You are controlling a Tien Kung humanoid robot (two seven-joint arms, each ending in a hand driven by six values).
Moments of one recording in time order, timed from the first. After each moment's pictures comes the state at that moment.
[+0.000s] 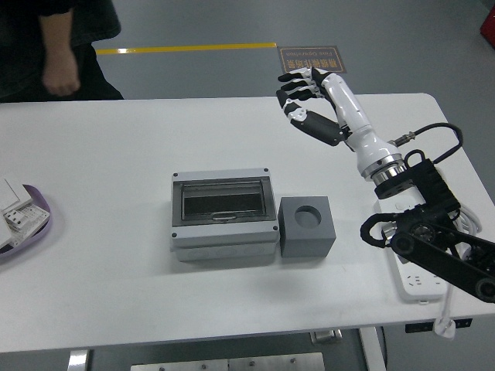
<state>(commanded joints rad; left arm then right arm) -0.01 0.20 -0.51 -0.27 1.03 0.05 0.26 0.49 -0.51 0.76 1.70 -1.29 -0.63 -0.08</state>
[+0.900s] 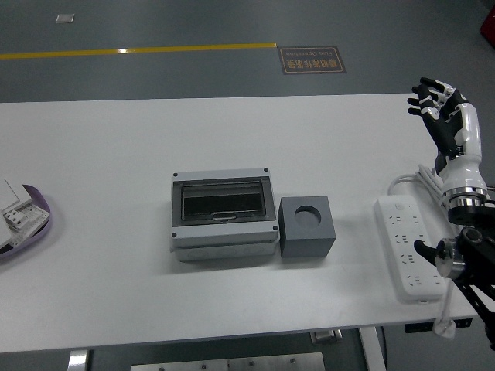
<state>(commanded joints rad) 0.00 0.19 -0.43 -0.25 0.88 0.09 0.21 0.15 -0.48 1.12 1.56 -0.78 -0.61 0.37</state>
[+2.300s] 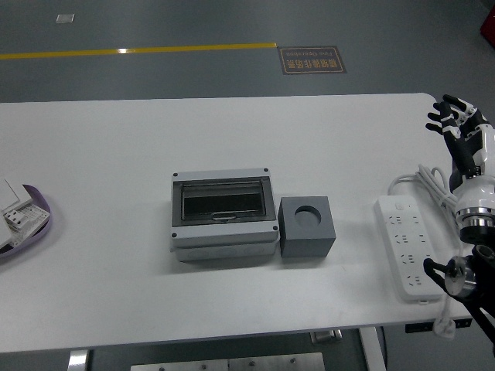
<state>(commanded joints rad) 0.04 0.19 -0.48 -0.24 0.89 0.10 0.24 0.06 -0.49 1.13 1.55 -0.66 -0.58 0.51</state>
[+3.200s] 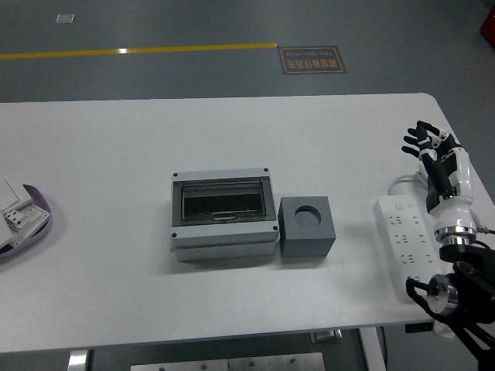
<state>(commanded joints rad) 0.05 0.21 -0.49 -0.25 0.94 0.08 0.25 0.05 -0.45 1.04 1.53 -0.59 -0.56 0.55</state>
